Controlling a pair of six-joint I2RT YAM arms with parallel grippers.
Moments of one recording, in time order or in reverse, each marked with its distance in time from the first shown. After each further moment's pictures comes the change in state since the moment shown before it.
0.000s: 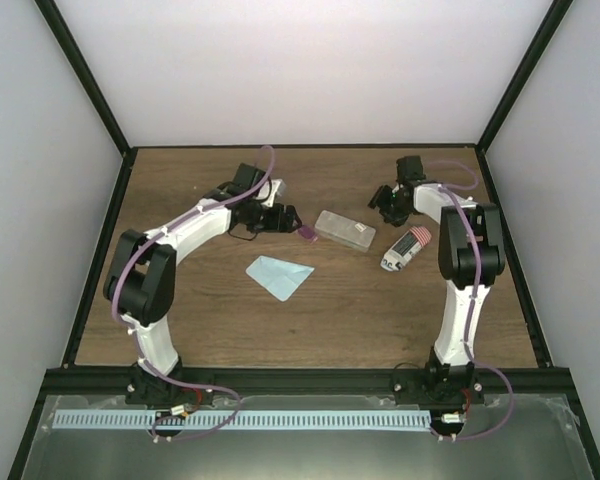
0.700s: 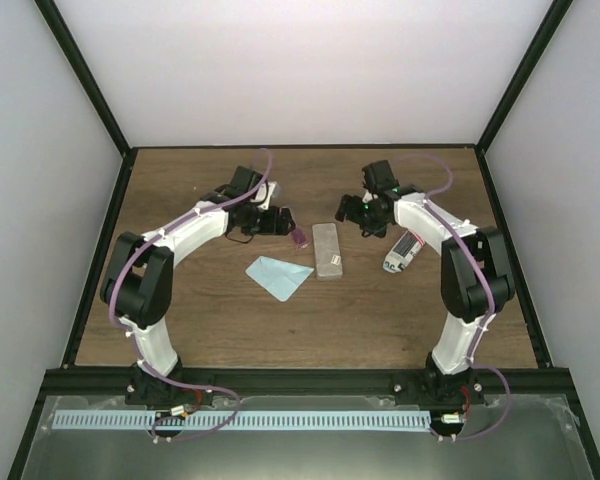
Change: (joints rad) left arm 0.007 -0.038 -0.040 -0.018 -0.080 0.004; right arm 0.234 -0.240 -0.132 -0.122 0.043 -0.053
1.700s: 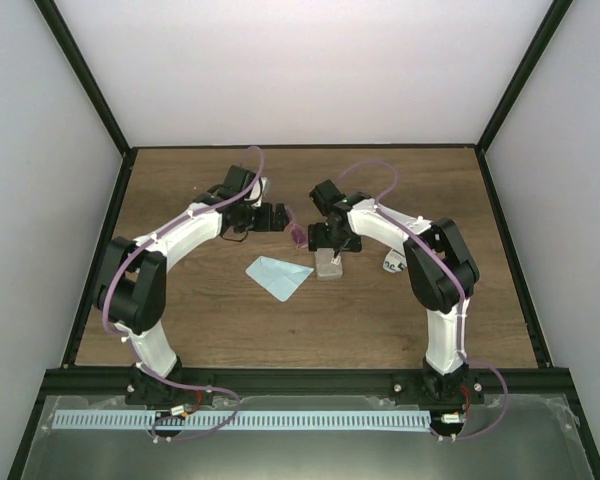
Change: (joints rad) left arm 0.019 -0.050 -0.029 0.021 -0.102 -0.034; right arm 0.257 0.171 0.164 -0.212 0.270 -0.082
